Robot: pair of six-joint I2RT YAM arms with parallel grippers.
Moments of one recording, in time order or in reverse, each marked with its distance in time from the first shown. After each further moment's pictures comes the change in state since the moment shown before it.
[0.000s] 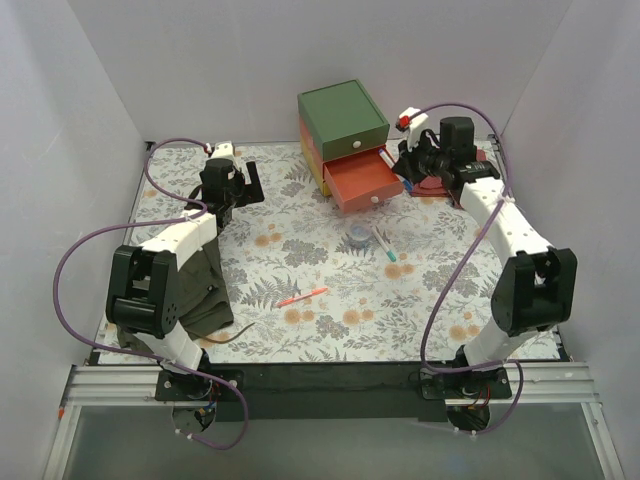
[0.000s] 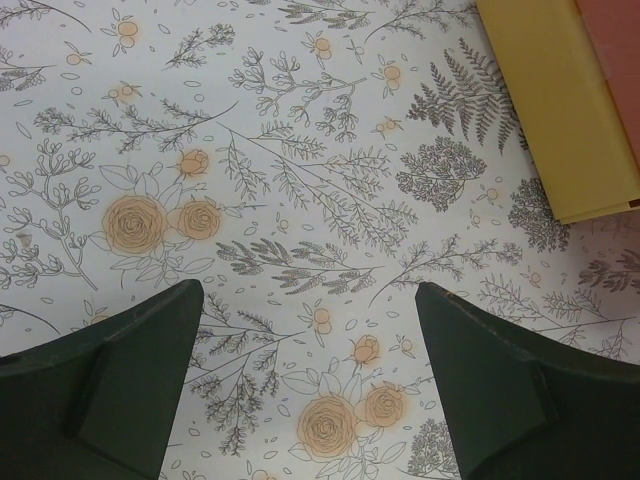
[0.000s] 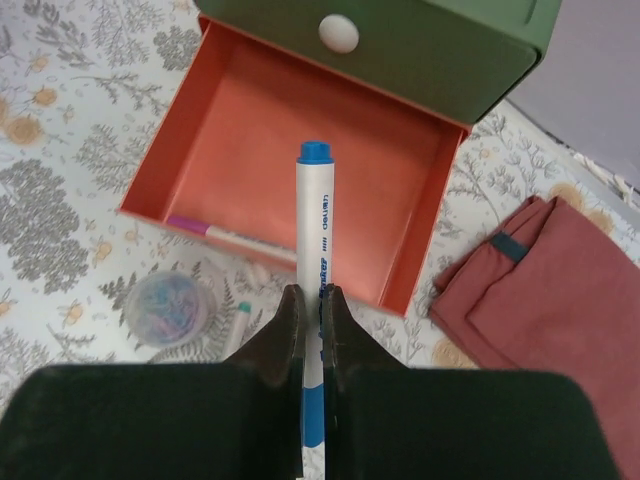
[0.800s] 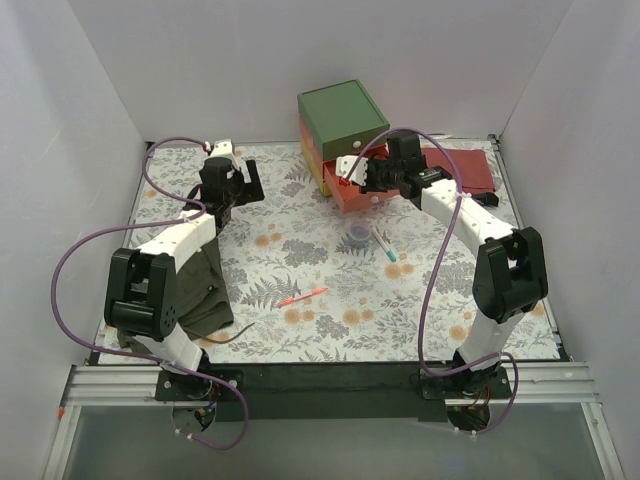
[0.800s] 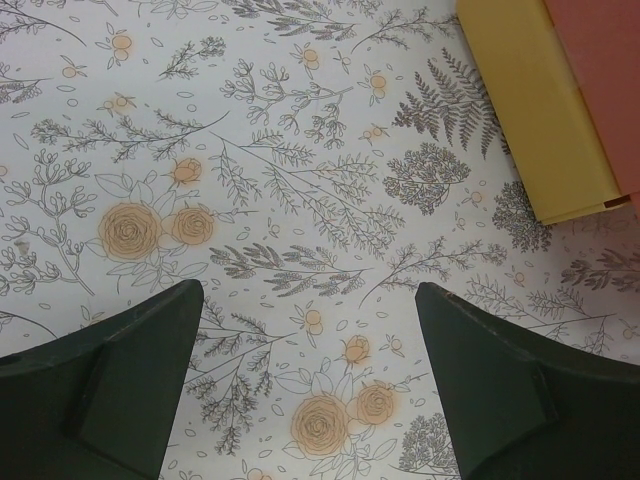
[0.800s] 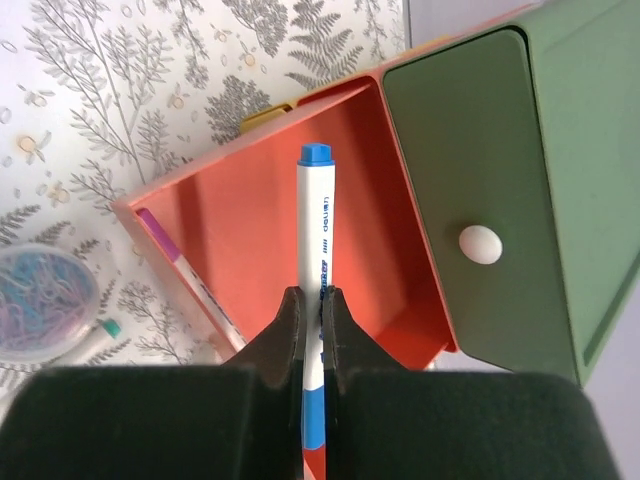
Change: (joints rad) left arm 0.000 -0.020 0.000 0.000 0.016 0.001; right arm 0.211 0.177 0.060 0.036 0.050 -0.769
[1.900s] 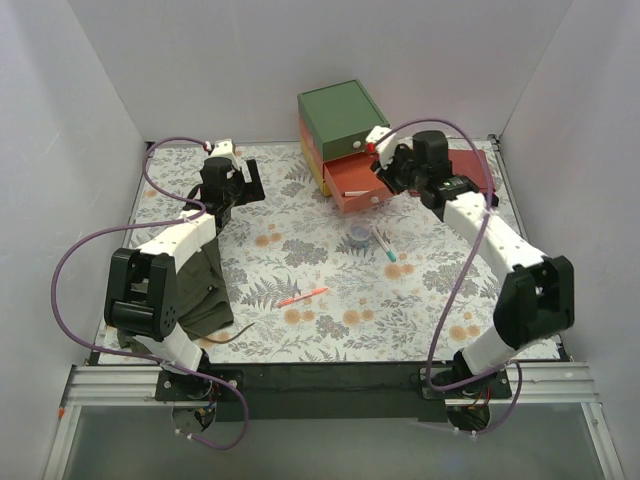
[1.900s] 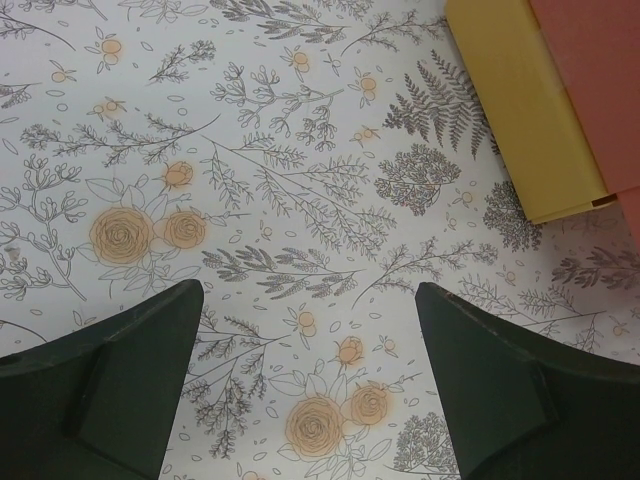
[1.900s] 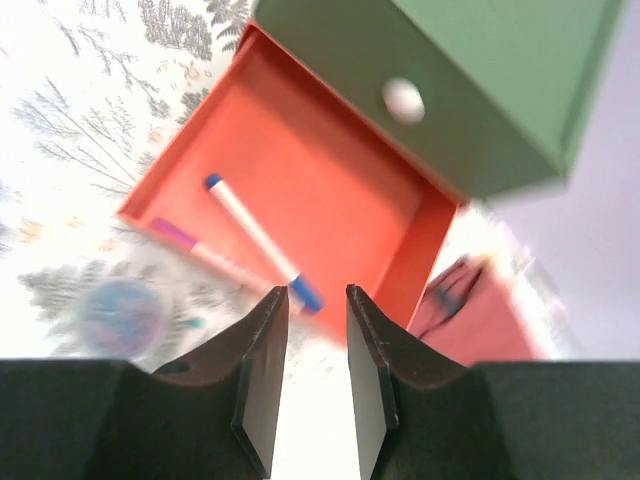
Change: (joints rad) left arm 0.000 0.000 0.000 0.006 0.017 0.000; right arm -0.031 -0.142 -0.090 0.077 0.140 0.454
